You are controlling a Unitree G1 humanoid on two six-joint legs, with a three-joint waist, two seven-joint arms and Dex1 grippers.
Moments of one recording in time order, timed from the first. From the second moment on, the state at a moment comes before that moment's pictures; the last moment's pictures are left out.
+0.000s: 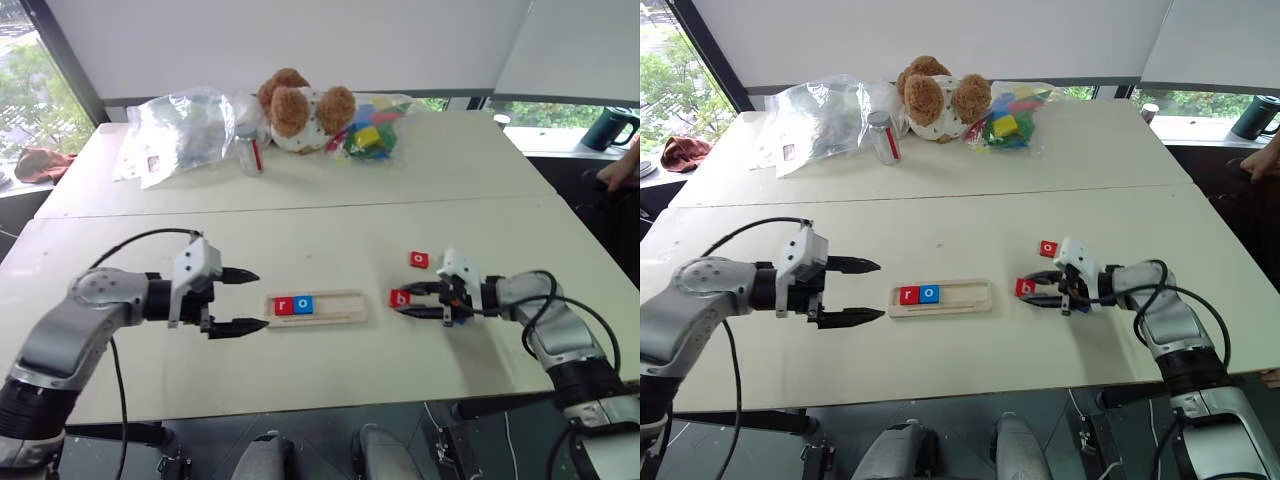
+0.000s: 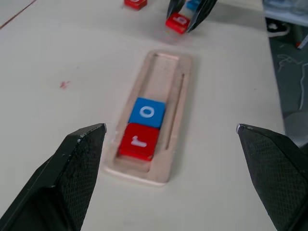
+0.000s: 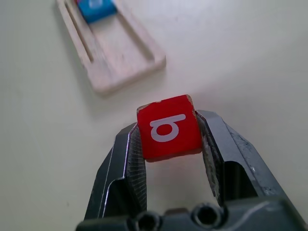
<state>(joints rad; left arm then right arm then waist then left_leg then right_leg) -0.26 0.90 0.04 -0.25 -0.51 0.51 -1.16 -0.47 -0.70 0.12 0.17 0.22 0.18 1.24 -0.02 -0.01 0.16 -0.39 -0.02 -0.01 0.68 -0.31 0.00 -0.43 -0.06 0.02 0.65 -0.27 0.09</state>
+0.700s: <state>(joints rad) -0.08 0.92 0.10 -0.30 -0.49 0.47 -1.12 -0.68 -0.50 0.41 0.16 0.06 0.36 1.22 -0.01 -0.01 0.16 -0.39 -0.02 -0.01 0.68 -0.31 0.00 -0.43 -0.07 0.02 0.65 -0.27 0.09</state>
